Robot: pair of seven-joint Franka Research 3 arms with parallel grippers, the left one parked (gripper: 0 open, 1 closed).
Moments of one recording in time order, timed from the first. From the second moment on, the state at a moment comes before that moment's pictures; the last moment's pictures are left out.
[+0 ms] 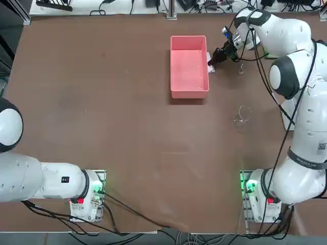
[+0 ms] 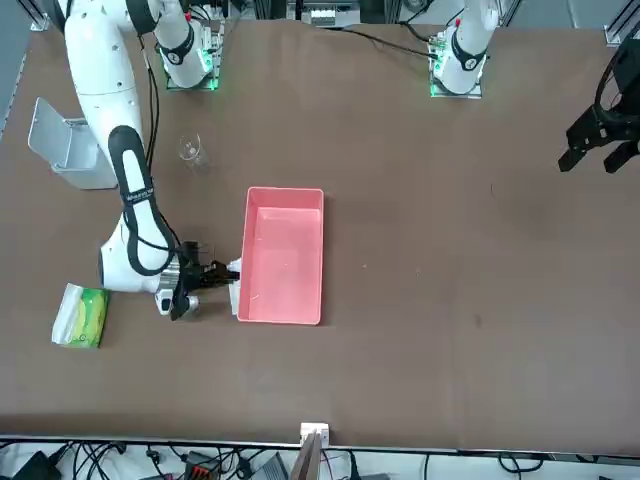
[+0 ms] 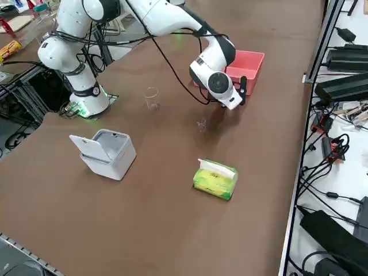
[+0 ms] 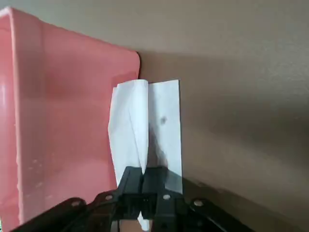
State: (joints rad) arm 0.25 0.80 -0.16 -1.62 1.05 2.04 -0.77
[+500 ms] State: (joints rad) arm 0.26 0.80 -0.16 -1.62 1.05 2.05 -0.77
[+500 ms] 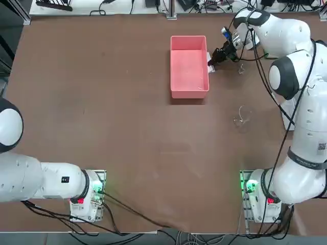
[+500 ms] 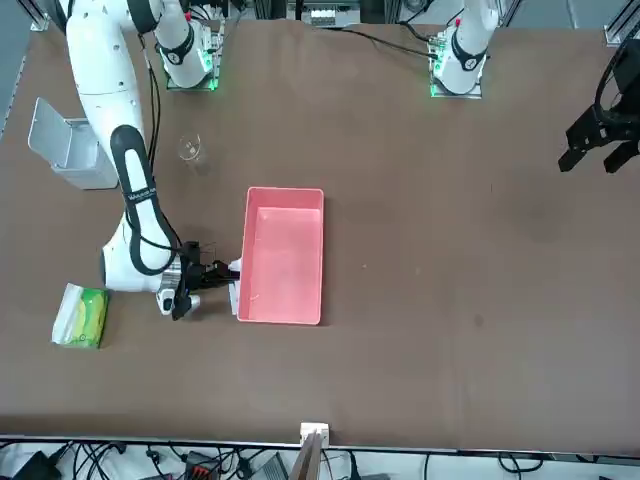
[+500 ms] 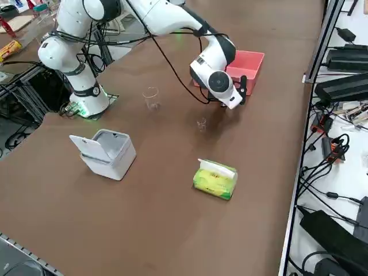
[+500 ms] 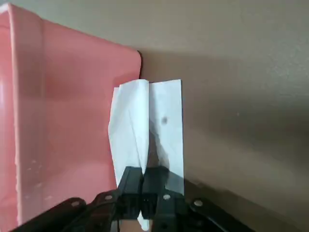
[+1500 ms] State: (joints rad) arm 0.25 0.79 -0.17 -1.61 1.01 2.02 -0.77
